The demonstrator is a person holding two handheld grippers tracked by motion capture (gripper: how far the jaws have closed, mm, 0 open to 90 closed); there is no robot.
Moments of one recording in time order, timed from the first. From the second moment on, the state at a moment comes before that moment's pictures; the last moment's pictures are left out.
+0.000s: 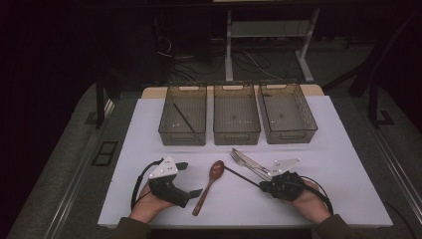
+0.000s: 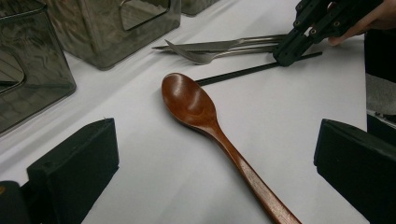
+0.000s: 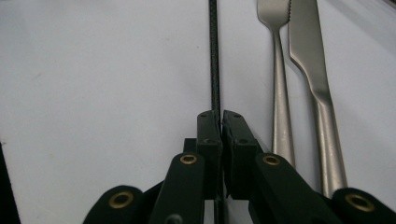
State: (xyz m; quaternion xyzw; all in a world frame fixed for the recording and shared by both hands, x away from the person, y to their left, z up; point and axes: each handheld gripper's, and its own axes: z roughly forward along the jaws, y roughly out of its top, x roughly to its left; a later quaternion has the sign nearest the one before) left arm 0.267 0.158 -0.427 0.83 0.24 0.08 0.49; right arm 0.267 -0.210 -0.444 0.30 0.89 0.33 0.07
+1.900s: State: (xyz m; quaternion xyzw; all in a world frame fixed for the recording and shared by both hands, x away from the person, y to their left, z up) left arm 0.269 0.159 -0.428 0.83 0.25 0.08 0.49; right arm 0.277 -0.249 -0.378 0.31 0.82 0.47 0.09
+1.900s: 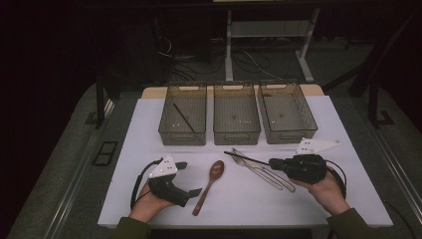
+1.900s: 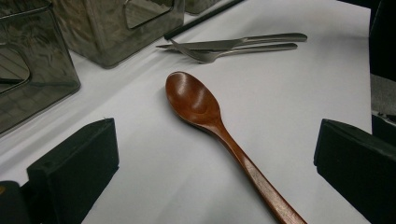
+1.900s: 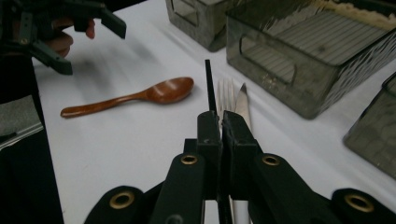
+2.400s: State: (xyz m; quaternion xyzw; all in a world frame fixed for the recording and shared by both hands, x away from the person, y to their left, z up) left arm 0.271 0.159 -0.430 0.83 0.25 0.08 0.49; right arm 0.309 -0.235 -0.356 0.31 0.81 0.49 0.10
